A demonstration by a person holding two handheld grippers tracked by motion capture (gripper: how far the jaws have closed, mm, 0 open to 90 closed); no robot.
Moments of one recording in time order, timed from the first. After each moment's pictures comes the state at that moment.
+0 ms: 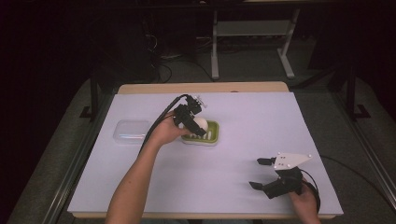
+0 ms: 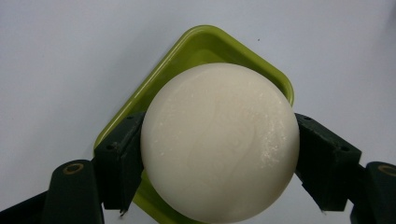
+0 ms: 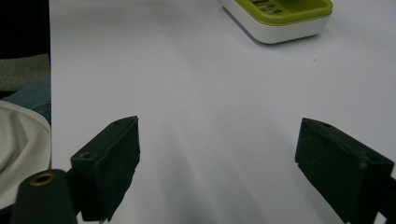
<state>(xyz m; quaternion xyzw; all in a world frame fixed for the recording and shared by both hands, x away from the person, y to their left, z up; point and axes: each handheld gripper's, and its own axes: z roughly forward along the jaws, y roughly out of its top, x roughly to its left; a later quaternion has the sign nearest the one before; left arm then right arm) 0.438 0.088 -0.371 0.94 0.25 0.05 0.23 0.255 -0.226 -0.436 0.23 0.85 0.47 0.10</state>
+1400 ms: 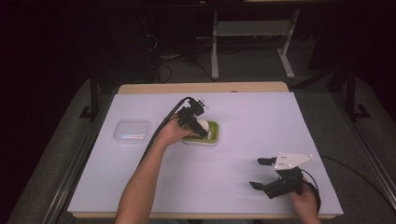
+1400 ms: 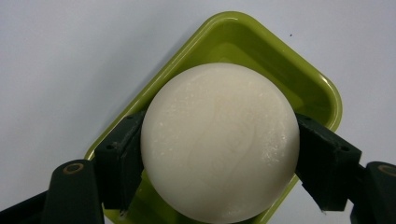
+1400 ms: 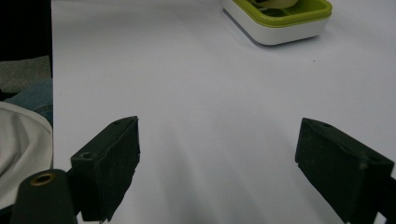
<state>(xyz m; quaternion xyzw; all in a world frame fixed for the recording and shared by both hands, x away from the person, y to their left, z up) 0.454 0.080 -0.397 0.94 0.27 0.03 0.21 0.255 -0.227 -0.435 0.23 0.85 0.47 0.09</state>
